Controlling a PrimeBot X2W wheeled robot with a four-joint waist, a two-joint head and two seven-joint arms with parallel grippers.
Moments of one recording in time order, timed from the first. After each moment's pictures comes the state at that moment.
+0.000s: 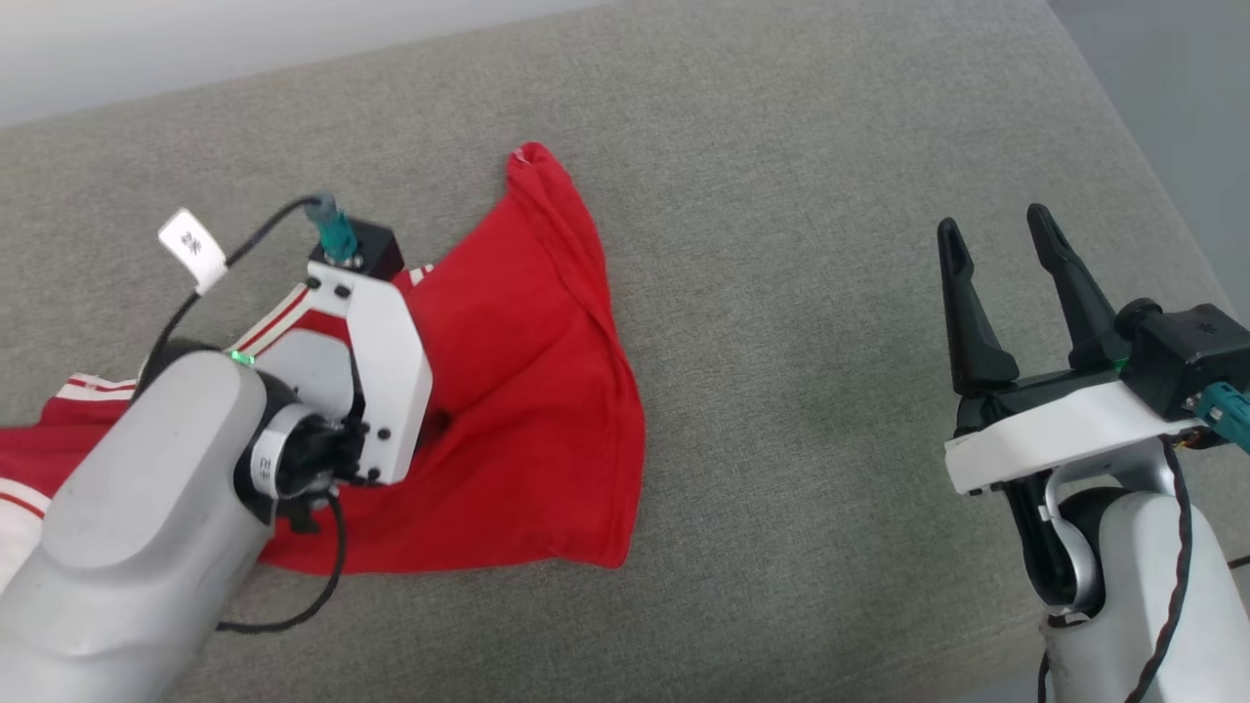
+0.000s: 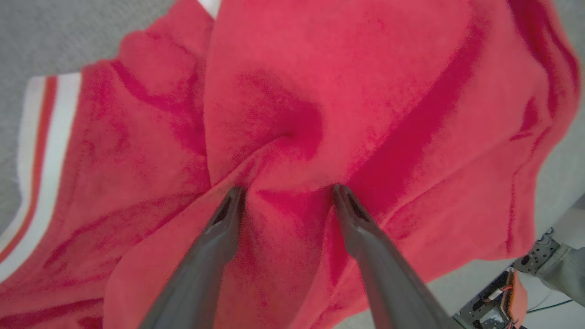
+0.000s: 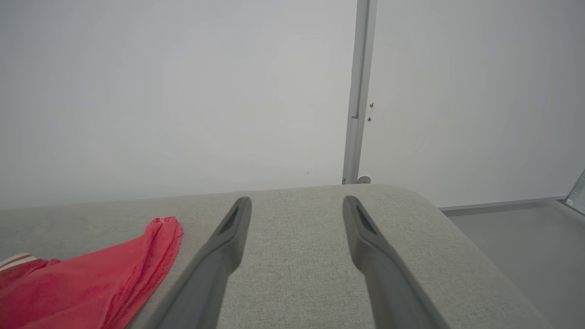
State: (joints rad) left arm -0.73 0.54 -0.67 0.27 -0.80 0.09 1.01; right arm -0.30 -0.05 0.01 0.00 0.20 0.13 -0.03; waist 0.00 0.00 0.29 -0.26
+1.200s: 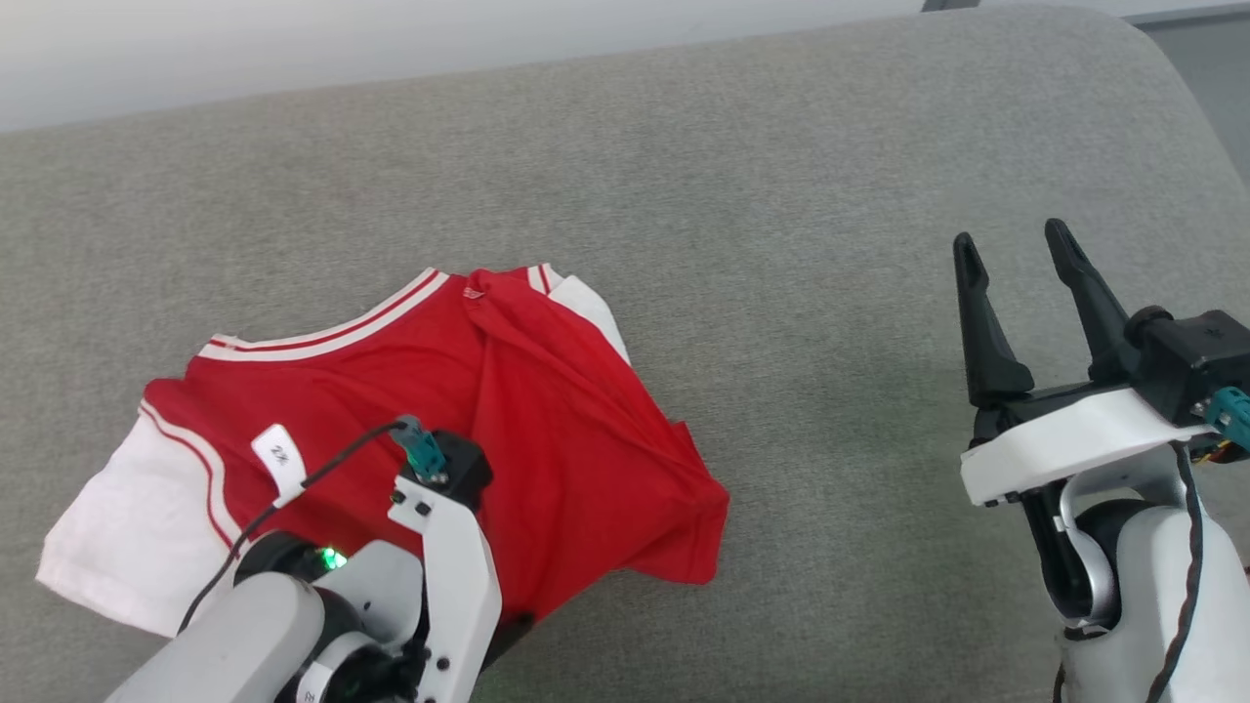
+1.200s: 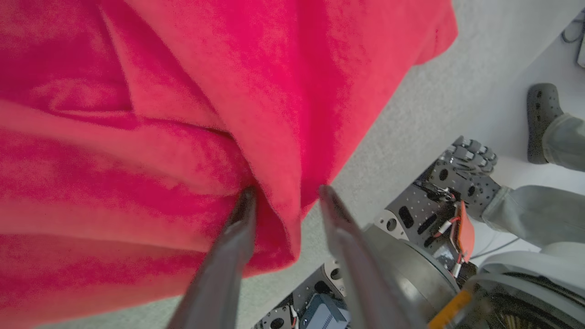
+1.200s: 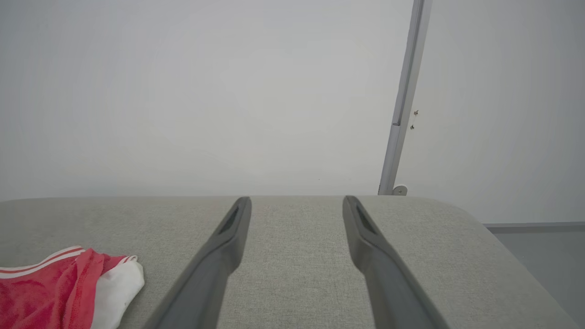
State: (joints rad) left arm -0.38 0.61 -0.73 -0.10 -0.88 0.12 0.97; right arm -0.26 -0.05 -0.02 -0.05 0.15 0.13 0.04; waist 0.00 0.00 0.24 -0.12
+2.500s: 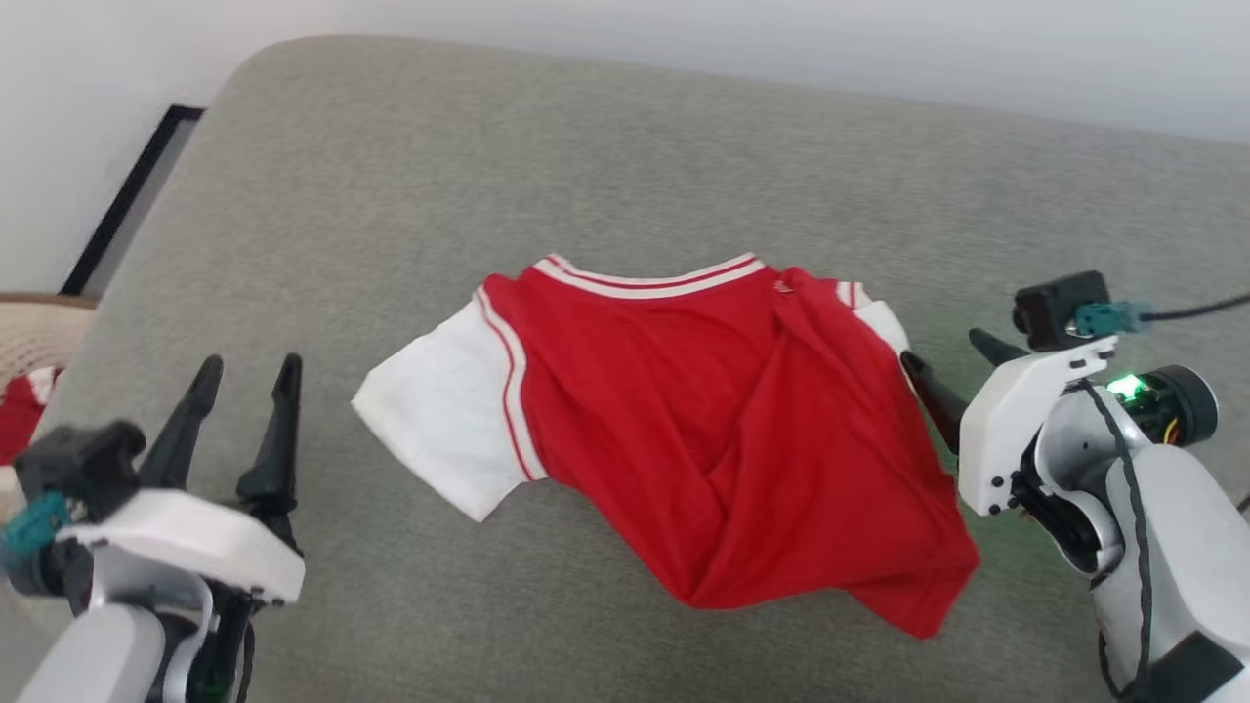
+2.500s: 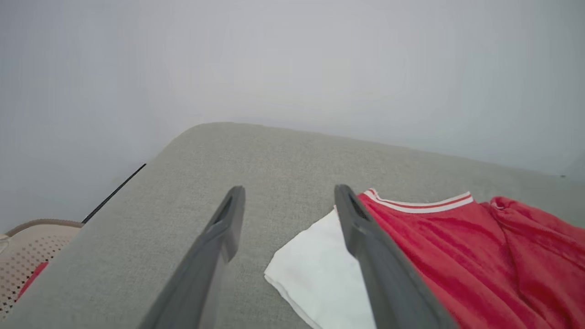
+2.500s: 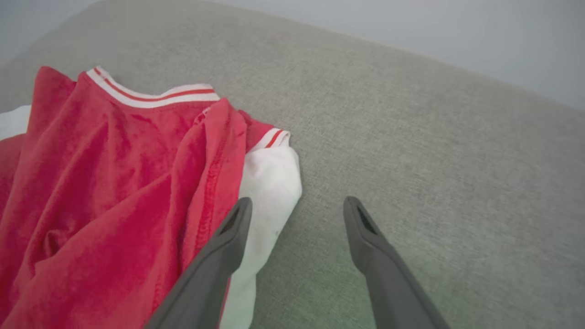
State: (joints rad) left arm -0.19 0.56 -0.31 0.04 -0.74 0.12 -0.12; right arm -0.45 -0.28 0.21 0.35 0.38 0.13 0.38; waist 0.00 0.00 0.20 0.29
